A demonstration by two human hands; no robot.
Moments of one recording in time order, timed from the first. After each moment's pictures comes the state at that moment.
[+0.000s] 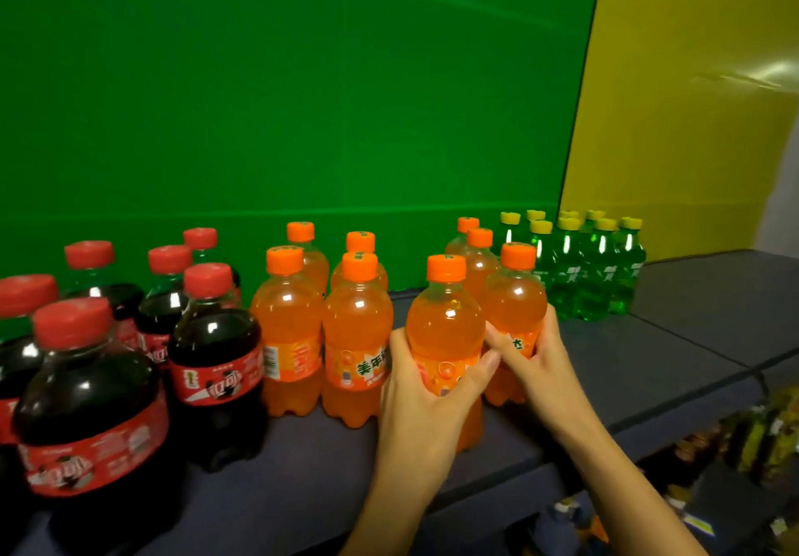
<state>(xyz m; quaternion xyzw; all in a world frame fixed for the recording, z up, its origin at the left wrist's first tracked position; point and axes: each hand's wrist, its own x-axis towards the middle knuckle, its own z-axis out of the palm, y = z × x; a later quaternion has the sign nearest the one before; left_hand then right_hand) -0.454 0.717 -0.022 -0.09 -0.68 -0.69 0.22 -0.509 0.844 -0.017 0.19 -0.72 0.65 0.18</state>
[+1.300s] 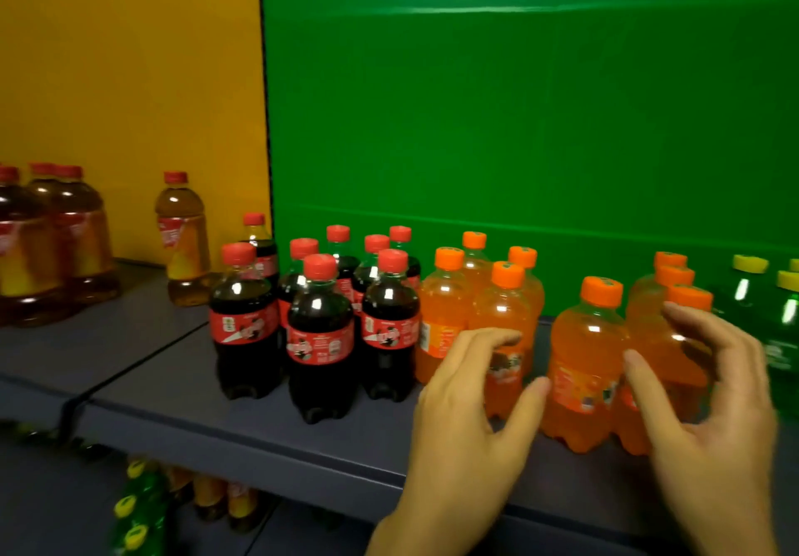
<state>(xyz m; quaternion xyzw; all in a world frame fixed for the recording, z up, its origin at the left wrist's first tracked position) -0.387 0.701 -0.006 0.00 -0.79 -0.38 0.48 -0.494 0.829 -0.001 0.34 -0.65 0.57 0.36</state>
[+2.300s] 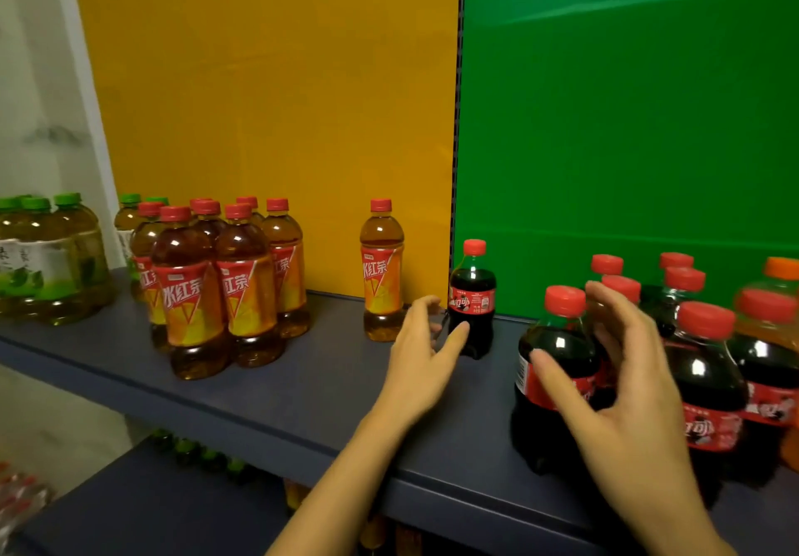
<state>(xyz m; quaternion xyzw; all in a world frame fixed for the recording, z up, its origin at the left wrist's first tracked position) -0.300 0.366 -0.013 0.14 -0.81 -0.41 0.40 -0.343 0.544 0.004 0.43 -0.65 0.60 0.21</state>
